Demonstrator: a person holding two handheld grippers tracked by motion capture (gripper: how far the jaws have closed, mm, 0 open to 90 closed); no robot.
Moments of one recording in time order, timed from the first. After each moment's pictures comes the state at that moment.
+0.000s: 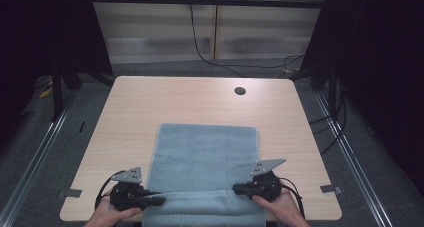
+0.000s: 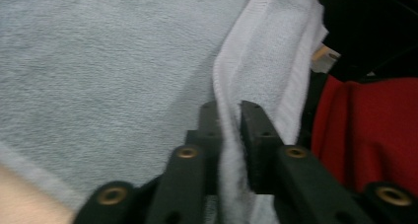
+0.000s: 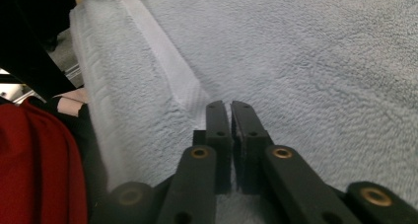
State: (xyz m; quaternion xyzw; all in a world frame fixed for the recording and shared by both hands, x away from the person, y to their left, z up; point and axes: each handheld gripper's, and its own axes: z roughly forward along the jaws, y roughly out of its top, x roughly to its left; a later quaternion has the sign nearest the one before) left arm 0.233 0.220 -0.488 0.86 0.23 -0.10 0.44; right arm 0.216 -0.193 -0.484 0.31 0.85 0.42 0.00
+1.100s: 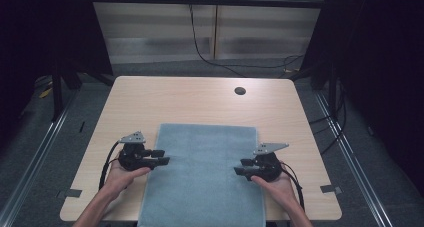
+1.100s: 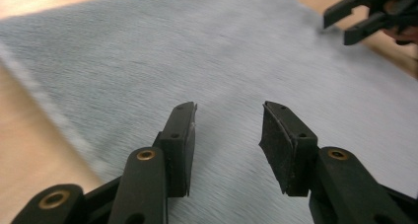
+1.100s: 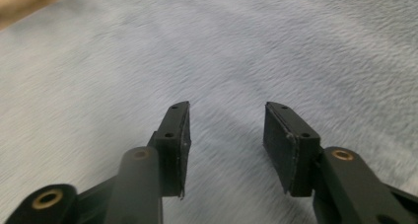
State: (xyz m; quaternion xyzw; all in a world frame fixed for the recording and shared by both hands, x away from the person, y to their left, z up) left arm 0.333 0.211 -0.484 0.83 0.32 0.00 0.46; right arm 0.273 -0.204 -0.488 0.39 0.82 0.42 0.07
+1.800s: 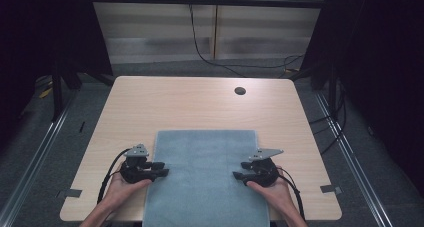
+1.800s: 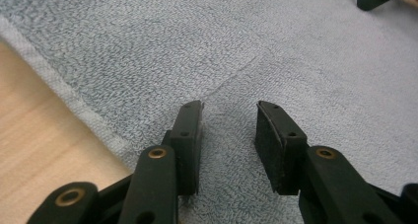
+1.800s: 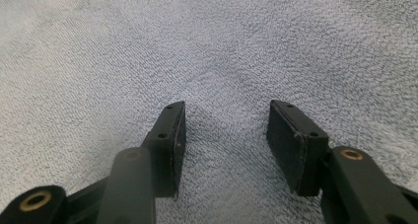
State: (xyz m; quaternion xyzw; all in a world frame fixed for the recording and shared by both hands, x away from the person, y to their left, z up) left arm 0.299 0.210 -0.503 0.85 0.31 0.00 0.43; right arm 0.256 -0.195 -0.499 0.40 0.83 0.38 0.10
